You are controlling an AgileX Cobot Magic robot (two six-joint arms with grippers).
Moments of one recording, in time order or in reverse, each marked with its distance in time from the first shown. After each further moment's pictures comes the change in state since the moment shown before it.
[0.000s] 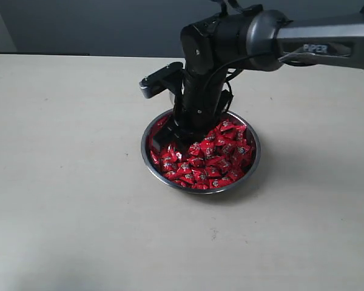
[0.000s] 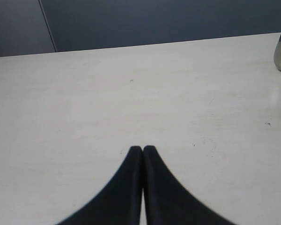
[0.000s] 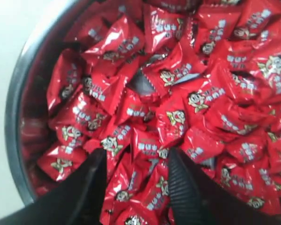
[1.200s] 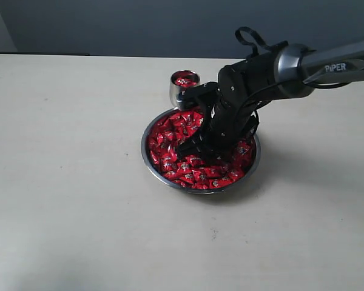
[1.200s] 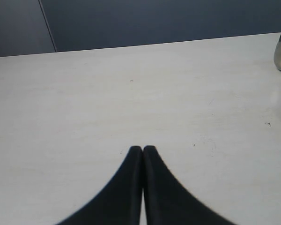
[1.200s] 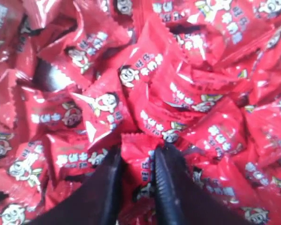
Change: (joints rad) left arm 0.000 0.000 0.000 0.000 0.000 0.000; right arm -0.096 0.008 0.245 0.027 -0.325 0.112
